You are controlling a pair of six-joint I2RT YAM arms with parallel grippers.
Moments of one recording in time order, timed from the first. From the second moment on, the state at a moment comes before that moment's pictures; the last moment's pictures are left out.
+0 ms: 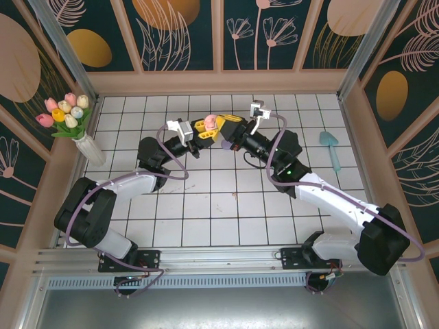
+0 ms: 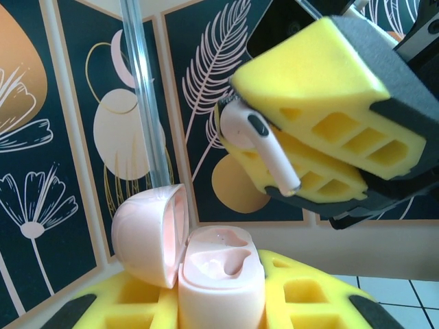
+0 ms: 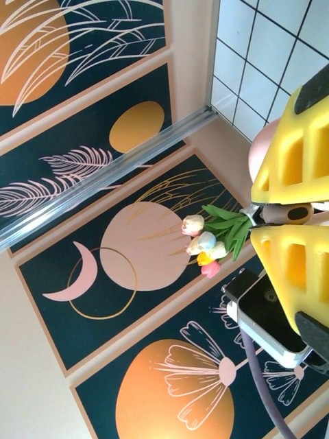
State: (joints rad) left arm -0.51 1.54 0.74 1.25 0.70 -0.15; right arm 0.73 1.23 0.86 0.63 -0.25 0.64
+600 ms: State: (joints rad) left arm -0.51 1.52 0.75 1.22 0.71 -0.15; right arm 0.73 1.27 0.85 0.66 -0.21 0.62
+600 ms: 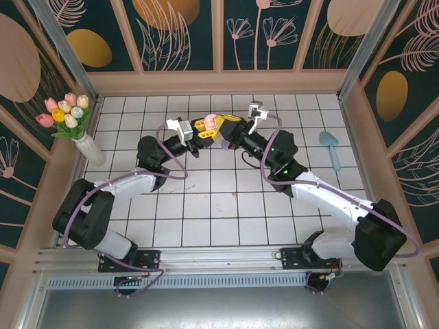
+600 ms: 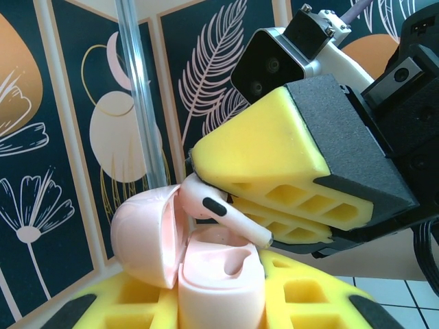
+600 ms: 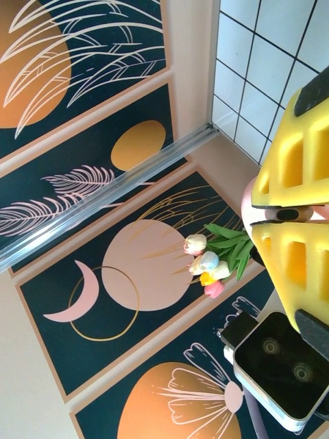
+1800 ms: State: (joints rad) left arm -0.51 1.53 0.55 1.39 0.46 -0.33; right arm 0.55 1.25 0.70 -0.13 0.16 0.89
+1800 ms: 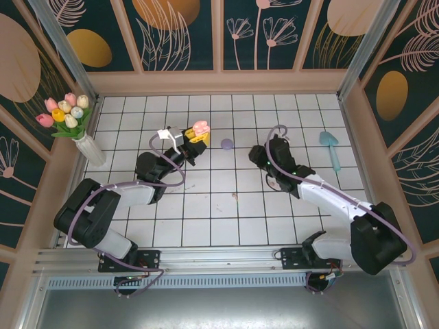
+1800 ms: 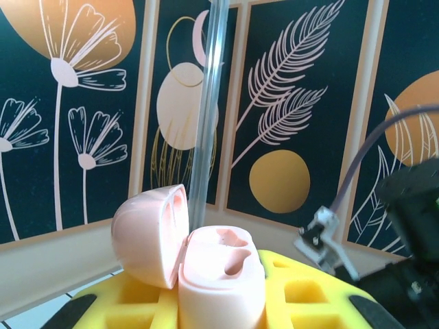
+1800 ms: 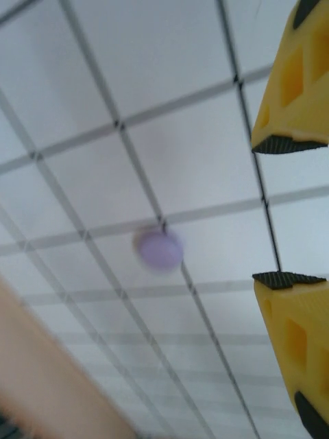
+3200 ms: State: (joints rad) left arm -0.51 1.39 0.44 1.27 0.29 -0.21; right arm 0.90 1.66 0.88 -0.40 0.08 0.59
